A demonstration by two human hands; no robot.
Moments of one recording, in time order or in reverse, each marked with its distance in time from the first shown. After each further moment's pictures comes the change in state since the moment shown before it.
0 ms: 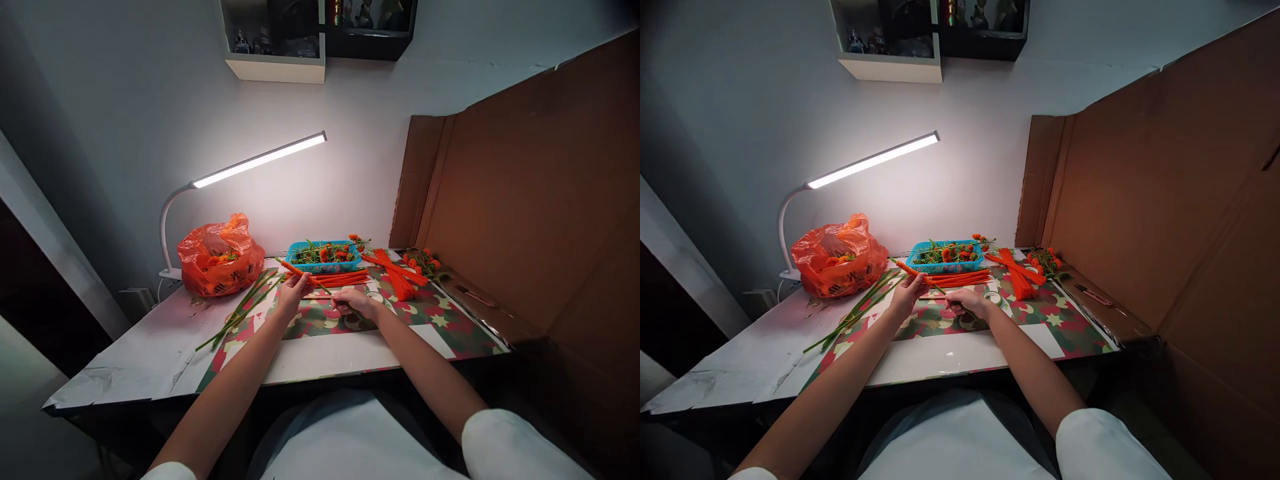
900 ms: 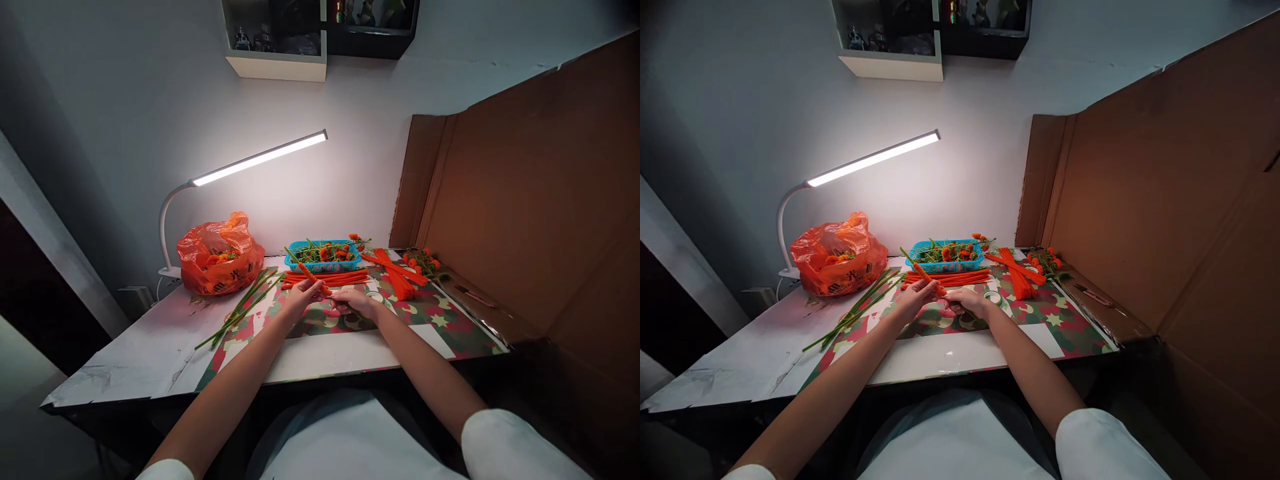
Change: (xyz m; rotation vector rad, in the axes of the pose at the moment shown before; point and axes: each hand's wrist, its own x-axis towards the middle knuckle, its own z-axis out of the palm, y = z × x) left_hand -0.010 -0.010 0.005 0.138 -0.274 -0.083; right_hand 0.001 0.002 0.000 0.013 0.002 0.005
